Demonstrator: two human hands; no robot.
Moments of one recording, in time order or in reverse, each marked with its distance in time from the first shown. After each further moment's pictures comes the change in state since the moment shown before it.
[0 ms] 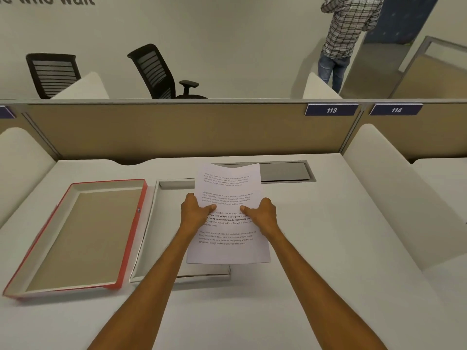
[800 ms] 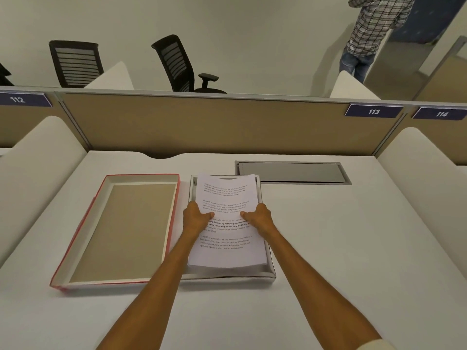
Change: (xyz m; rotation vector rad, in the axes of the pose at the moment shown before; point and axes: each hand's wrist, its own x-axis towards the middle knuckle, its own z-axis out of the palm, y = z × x) left_hand 0.053 -0.093 -0.086 -0.012 0.003 -0.089; right_hand -0.001 -0.032 0.135 -0.057 -0.164 0.100
